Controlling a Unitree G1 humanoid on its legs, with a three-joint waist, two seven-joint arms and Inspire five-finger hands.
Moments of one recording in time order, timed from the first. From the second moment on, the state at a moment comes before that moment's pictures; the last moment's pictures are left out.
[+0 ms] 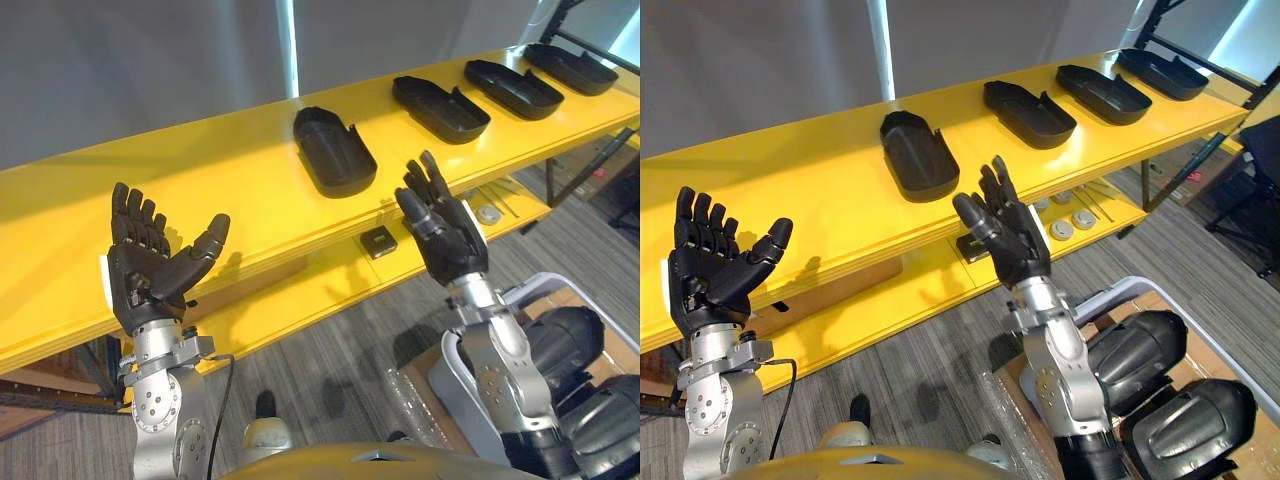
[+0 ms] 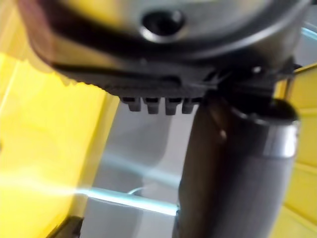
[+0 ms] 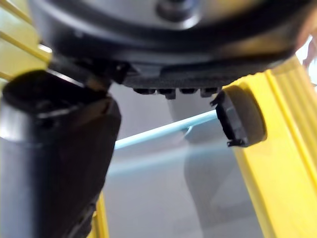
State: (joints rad) left arm 0.37 0.06 0.09 -0.40 -0.35 -0.30 0.23; right arm 0.14 -0.26 0.05 -0.27 0.56 -0.09 0.16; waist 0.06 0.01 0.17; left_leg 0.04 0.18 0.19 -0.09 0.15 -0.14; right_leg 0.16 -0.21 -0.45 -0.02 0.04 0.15
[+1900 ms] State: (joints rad) left arm 0.39 0.10 -0.04 -0.40 -0.35 -0.29 0.23; right arm -0.17 -0.23 0.25 0.16 0.41 -0.08 -0.04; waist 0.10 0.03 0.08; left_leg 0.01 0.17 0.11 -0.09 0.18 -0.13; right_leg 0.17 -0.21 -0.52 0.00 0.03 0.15
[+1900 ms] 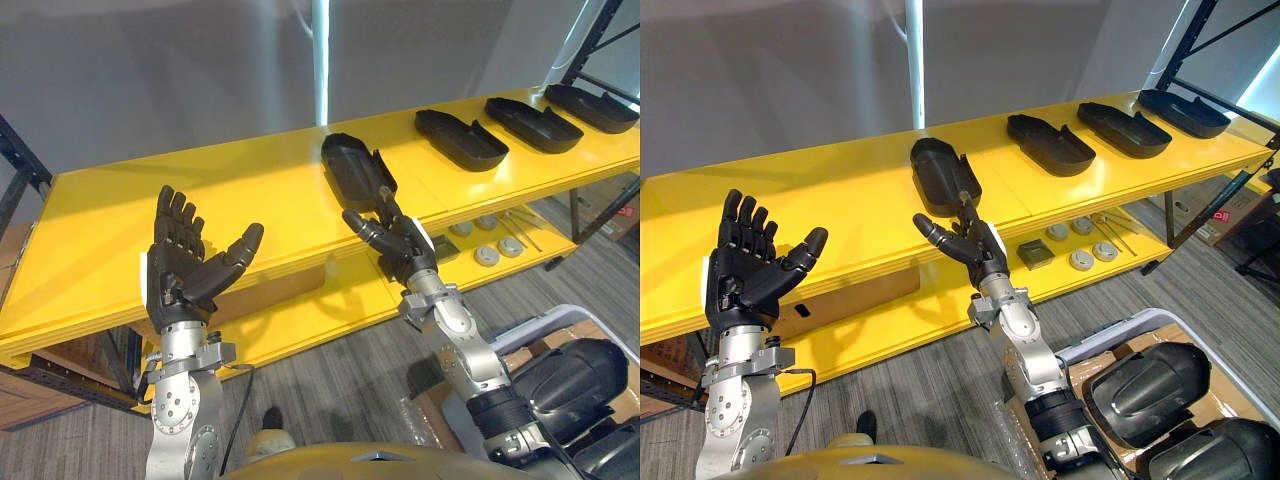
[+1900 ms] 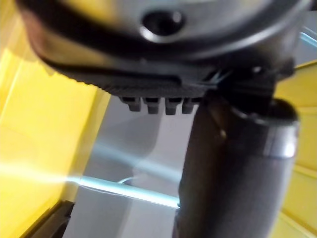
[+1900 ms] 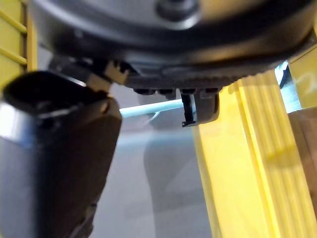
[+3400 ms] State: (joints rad) left arm 0.35 0.10 -0.04 -0.40 -0.35 -0.28 0.21; right arm -0.58 -0.23 0.22 0.59 0.48 -0.07 -0.10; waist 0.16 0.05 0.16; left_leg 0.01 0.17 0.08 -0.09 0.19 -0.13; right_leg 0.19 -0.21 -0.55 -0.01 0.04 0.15
